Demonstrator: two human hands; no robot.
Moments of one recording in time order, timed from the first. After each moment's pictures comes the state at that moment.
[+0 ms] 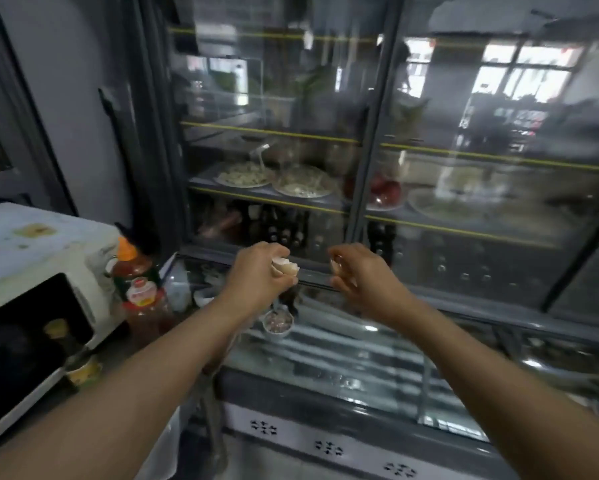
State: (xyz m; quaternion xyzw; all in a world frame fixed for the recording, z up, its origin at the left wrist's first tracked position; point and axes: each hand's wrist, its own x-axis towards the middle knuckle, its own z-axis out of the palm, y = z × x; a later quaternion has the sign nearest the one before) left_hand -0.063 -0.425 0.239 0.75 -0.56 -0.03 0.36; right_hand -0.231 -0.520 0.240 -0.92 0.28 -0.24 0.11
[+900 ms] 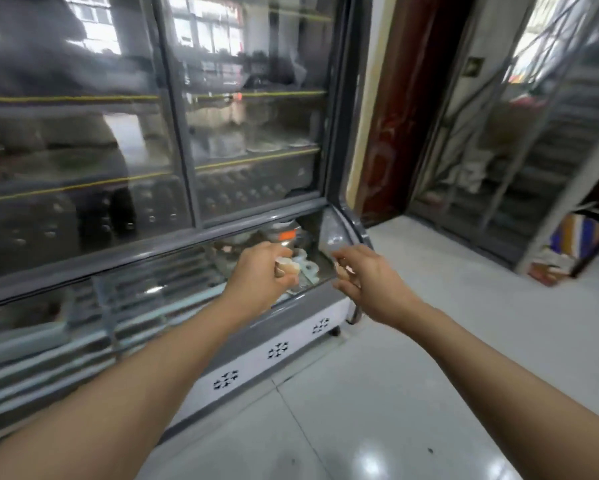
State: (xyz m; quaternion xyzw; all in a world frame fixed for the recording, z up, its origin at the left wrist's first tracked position) left_hand -0.692 -0.459 0.204 0.46 -0.81 -0.21 0.29; right_hand -0.873 -0.384 0.212 -0.72 0.65 -0.25 0.03
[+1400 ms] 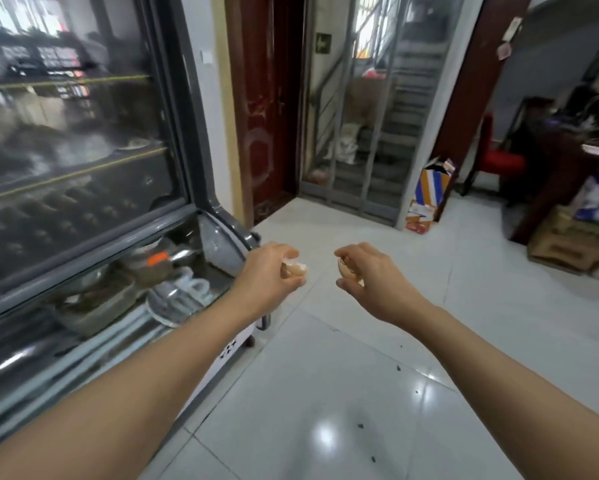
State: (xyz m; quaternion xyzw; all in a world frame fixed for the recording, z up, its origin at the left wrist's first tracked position) left_hand -0.971 -0.483 0.185 0.28 -0.90 -0.25 0.22; right_hand -1.103 -0.345 0.193 -0.54 0.80 -0.25 0.00
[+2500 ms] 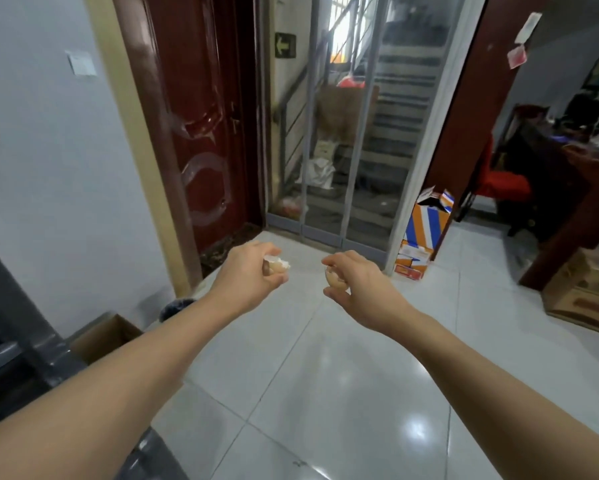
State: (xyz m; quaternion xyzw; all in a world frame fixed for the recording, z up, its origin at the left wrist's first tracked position) left_hand -1.521 -0.811 0.197 0.28 -0.91 -0.22 0.22; right_hand -1.643 -0.652 0.201 -0.52 0.82 -0.24 0.01
